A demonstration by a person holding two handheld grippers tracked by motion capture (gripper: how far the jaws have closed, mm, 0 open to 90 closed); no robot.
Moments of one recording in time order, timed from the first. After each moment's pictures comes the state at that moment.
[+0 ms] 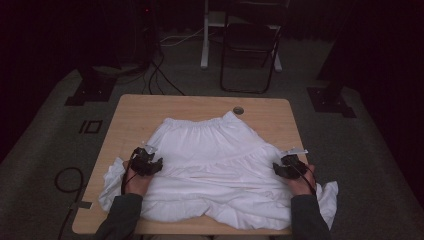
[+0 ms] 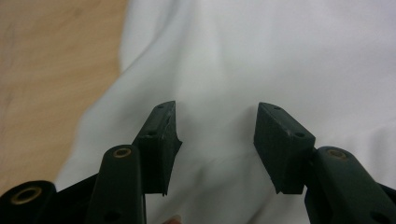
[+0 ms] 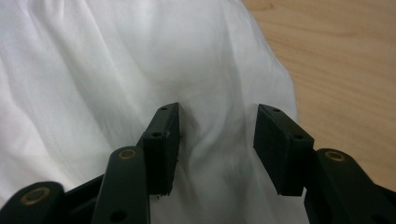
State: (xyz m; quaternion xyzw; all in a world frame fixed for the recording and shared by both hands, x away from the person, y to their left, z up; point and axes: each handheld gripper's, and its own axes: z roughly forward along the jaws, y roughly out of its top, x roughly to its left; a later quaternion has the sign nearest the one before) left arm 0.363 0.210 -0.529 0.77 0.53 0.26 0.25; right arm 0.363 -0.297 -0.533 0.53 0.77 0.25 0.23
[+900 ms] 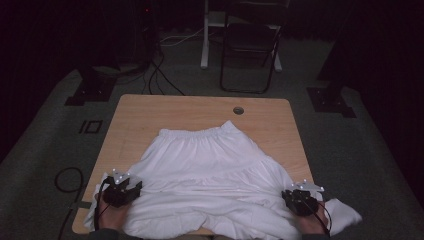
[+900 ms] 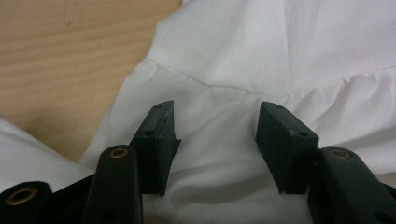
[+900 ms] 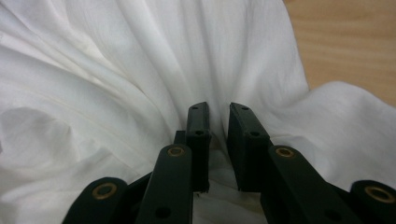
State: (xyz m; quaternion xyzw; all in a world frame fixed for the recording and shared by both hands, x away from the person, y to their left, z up) left arm 0.266 0.267 -0.539 0.73 0.57 0.23 0.29; right arm 0.246 -0.302 -0.537 0.54 0.76 0.29 0.21
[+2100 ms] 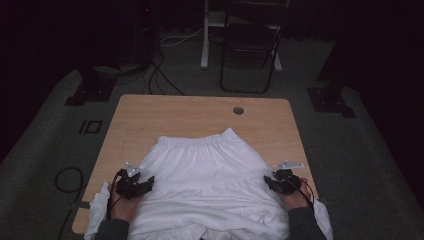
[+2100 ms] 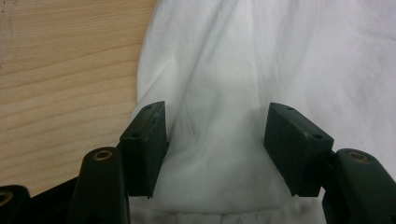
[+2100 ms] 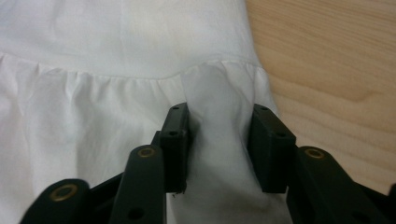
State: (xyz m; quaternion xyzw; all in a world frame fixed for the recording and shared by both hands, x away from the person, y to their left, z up) left arm 0.292 0.237 -0.541 0.74 0.55 0.23 0.31; right arm 0.313 -0.270 -0.532 0.49 0.80 0.30 0.18
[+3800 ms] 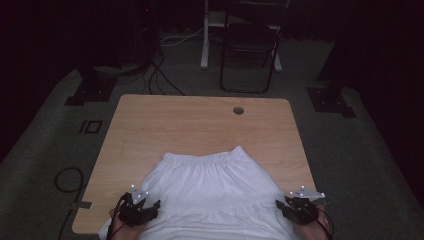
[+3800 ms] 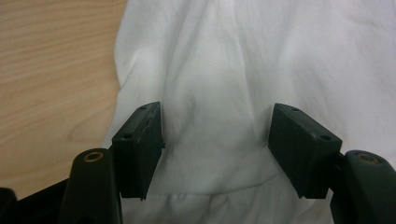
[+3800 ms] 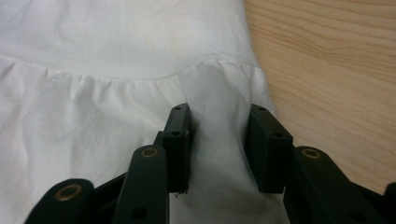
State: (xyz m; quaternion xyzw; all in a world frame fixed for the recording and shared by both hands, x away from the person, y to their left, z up) left arm 0.224 0.209 -0.538 0.77 0.53 0.21 0.29; right arm 0.228 -0.298 -0.533 0.51 0.79 0.31 0.16
